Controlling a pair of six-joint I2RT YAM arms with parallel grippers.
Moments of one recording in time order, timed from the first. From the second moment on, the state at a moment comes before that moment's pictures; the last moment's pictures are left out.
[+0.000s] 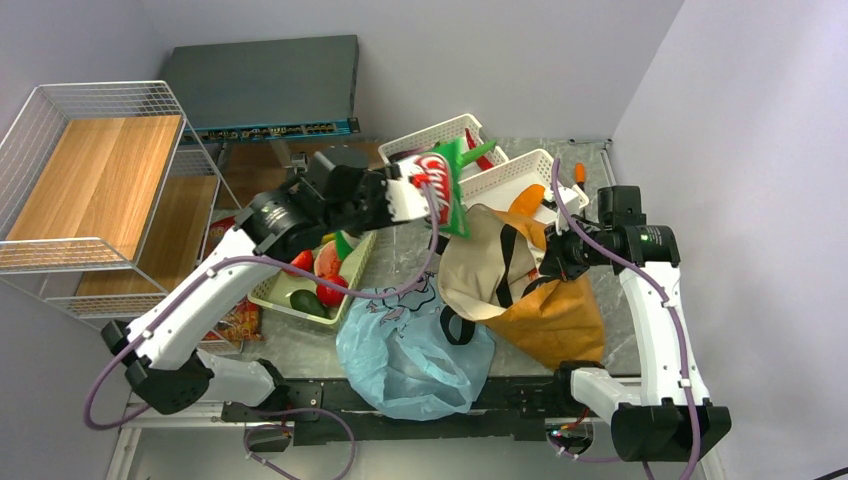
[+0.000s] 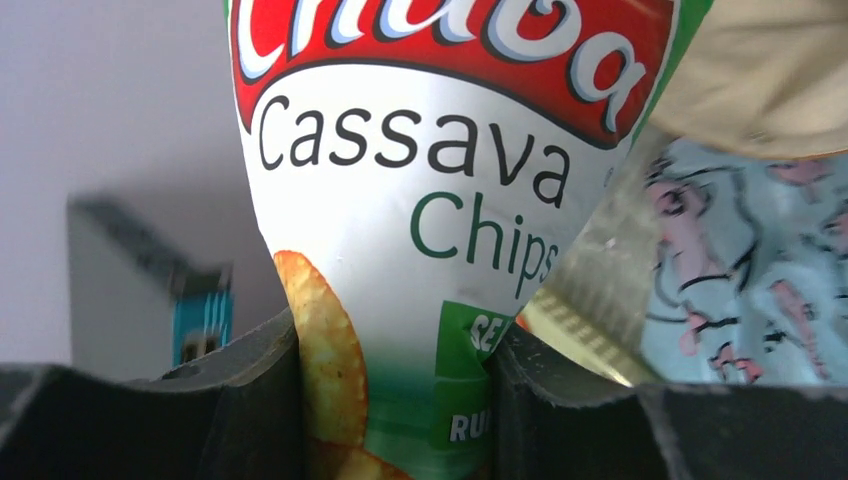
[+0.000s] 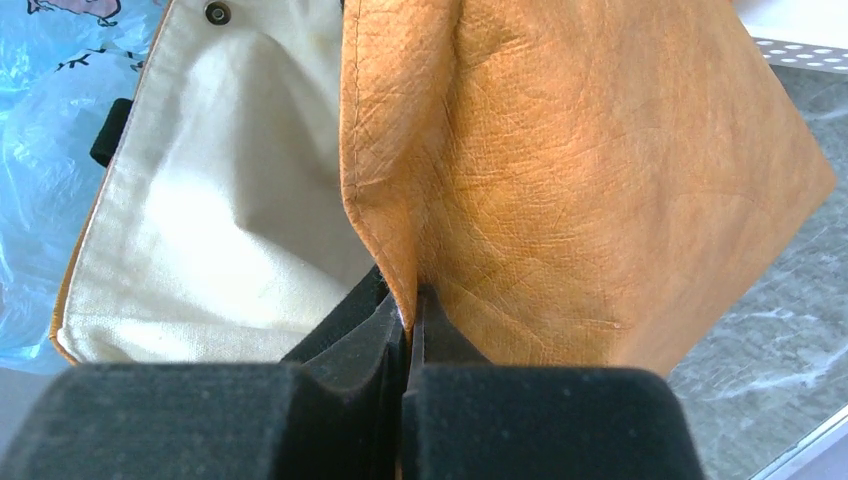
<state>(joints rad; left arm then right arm) -0.86 1.35 1.66 -0.84 0.01 0.80 -0.02 1.05 1.19 -1.20 -0.53 -0.46</state>
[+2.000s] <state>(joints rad) -0.26 0.91 1.25 -0.84 -0.98 0.57 -0.02 1.17 1.26 -1.20 -0.47 -0.55</state>
